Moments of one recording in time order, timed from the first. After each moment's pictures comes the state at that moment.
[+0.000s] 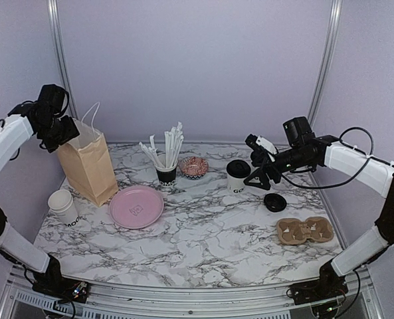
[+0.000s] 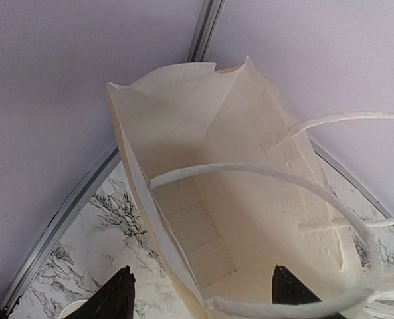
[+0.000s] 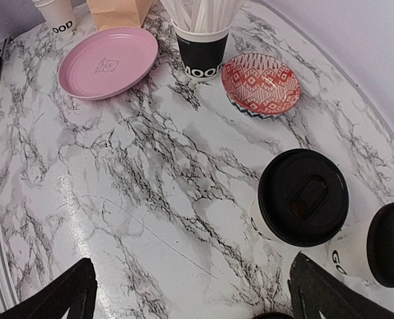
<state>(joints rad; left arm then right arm) -0.10 1.42 1.52 -0.92 -0.31 -0.64 0.36 1.46 1.19 -0.59 -0.58 -0.54</state>
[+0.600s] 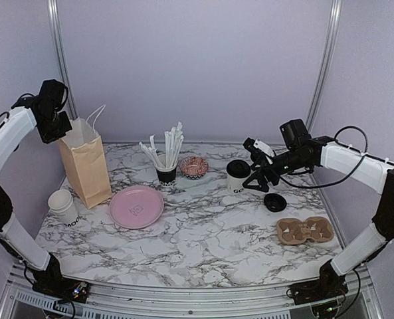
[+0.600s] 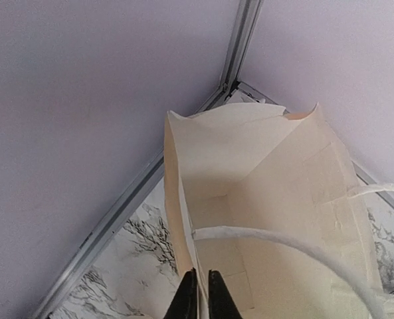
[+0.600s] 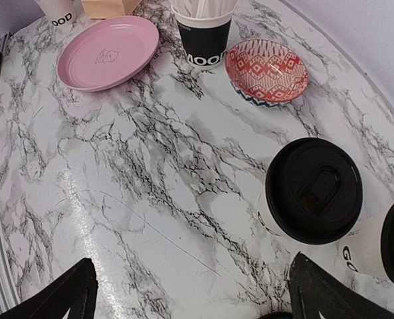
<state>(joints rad) -0.05 1.54 1.62 -0.94 -0.41 -0.56 0.36 1.49 1.19 -0.60 -0.59 -0.54</state>
